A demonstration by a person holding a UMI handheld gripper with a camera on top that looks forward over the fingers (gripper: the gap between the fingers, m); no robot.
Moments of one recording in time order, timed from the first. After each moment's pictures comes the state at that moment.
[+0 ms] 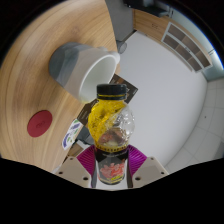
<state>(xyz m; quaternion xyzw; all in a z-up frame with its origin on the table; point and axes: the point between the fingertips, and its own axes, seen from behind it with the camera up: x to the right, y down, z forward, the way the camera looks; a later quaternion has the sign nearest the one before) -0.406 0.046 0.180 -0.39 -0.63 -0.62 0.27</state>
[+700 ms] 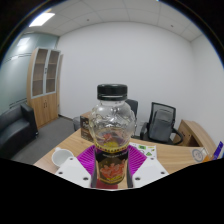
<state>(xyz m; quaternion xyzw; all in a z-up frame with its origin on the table) -0.371 0.013 0.183 -0.80 -0.15 0.04 0.57</state>
